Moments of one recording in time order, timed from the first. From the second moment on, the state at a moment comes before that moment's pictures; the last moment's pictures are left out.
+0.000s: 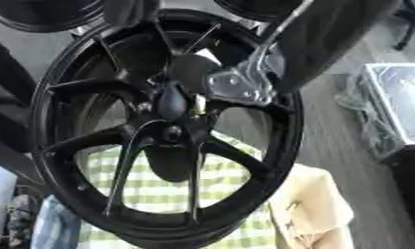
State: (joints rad) left arm -0.28 0.40 0.05 -1.84 0.14 0.09 0.43; right arm -1.15 -0.74 0.48 -1.99 0.01 0.00 0.82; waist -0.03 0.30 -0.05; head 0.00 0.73
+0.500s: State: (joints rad) left arm -0.28 0.40 0.06 -1.83 0.14 0.09 0.43; right arm -1.13 -0.73 0.51 -1.99 0.13 0.02 0.82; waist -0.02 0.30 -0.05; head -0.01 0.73
